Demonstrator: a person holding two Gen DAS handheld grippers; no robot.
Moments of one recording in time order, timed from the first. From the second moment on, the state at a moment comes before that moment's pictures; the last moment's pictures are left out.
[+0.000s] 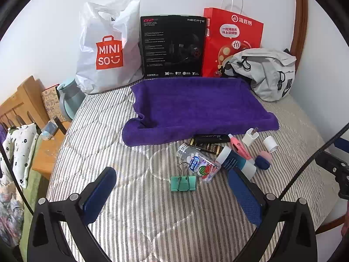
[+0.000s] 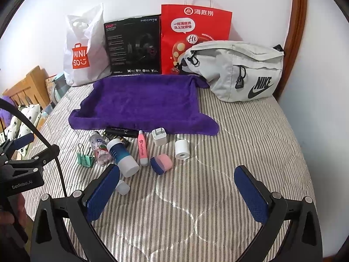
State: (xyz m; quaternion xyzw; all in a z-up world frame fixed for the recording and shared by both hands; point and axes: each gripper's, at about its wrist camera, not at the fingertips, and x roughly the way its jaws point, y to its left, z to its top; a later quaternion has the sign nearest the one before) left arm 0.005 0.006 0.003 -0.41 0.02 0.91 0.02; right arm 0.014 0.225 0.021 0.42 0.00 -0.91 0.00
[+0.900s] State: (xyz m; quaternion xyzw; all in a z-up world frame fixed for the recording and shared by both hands) left arm 0.005 0.003 0.008 -0.40 0.02 0.91 0.02; right arm 0.015 0.222 0.024 0.42 0.01 -0.91 0.00
